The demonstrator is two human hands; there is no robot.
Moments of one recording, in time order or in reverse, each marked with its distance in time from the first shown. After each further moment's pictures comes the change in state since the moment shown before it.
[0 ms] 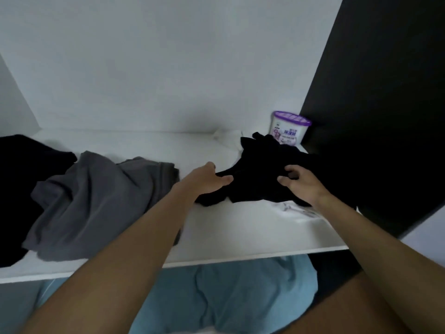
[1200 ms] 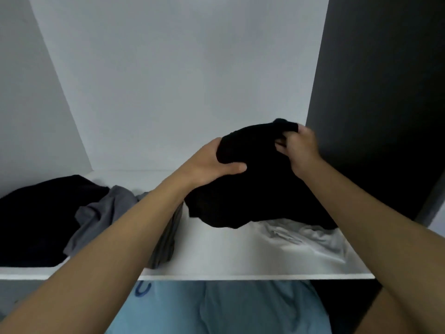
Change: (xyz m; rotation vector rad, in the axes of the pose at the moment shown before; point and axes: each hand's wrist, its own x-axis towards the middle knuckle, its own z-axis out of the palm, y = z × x) left_hand -0.094 0.114 -0.077 -0.357 0.273 0.472; right_hand -0.010 -0.124 -0.111 1.024 0.049 -0.305
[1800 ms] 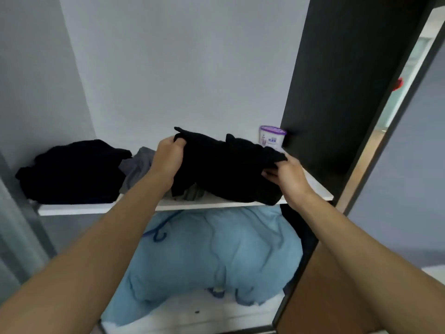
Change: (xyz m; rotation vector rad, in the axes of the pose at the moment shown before) left_hand -0.217 -0.032 -0.082 -0.511 0.410 -0.218; right_hand -0.293 0.006 0.057 -0.124 0.049 0.062
